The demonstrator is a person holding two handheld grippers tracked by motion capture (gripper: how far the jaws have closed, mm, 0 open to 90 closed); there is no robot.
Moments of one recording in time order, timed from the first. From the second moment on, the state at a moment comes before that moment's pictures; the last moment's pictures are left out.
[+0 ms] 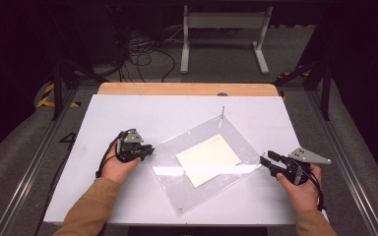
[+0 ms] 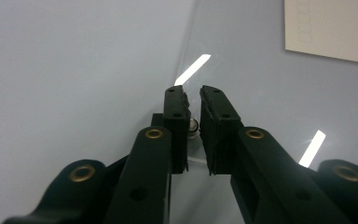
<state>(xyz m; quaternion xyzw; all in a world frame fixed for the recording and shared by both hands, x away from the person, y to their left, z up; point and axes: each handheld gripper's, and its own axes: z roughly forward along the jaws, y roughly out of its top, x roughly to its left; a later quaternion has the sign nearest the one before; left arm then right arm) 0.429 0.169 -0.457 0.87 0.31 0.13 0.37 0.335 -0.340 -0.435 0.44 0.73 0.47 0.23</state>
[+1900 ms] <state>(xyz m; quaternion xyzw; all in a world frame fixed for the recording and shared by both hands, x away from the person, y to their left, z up) 0.402 0.167 -0.443 0.88 0.29 0.16 0.33 0.468 -0.305 -0.392 0.44 0.73 0.47 0.23</state>
